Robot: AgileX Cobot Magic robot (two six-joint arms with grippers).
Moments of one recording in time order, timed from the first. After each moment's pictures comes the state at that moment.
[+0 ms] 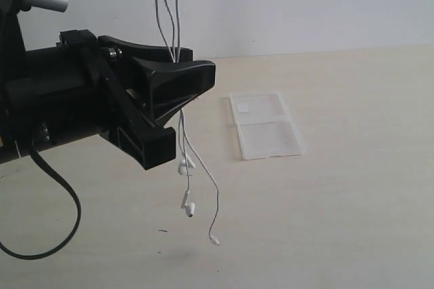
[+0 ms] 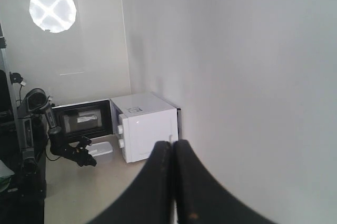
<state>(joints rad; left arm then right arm) -0.67 1.18 -0.63 0.50 -0.36 -0.55 0.56 1.41 -1.96 1.02 0.82 -0.71</state>
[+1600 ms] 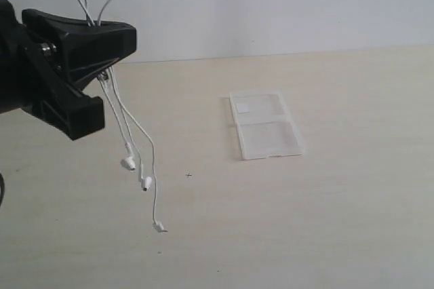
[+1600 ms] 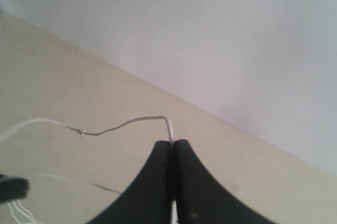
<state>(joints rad) -0.60 1.00 -0.63 0.50 -0.15 -0.47 0.56 1.34 -1.95 0.05 1.17 -0.13</state>
